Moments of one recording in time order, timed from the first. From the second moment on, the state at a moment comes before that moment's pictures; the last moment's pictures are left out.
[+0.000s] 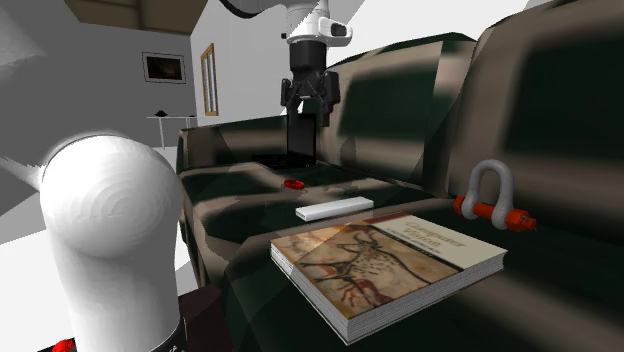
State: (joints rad) arm 0.01 -0.60 0.16 -2.34 0.07 1.73 0.06
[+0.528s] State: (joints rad) arm 0.04 -0.36 0.26 -2.24 0.14 1.85 0.21
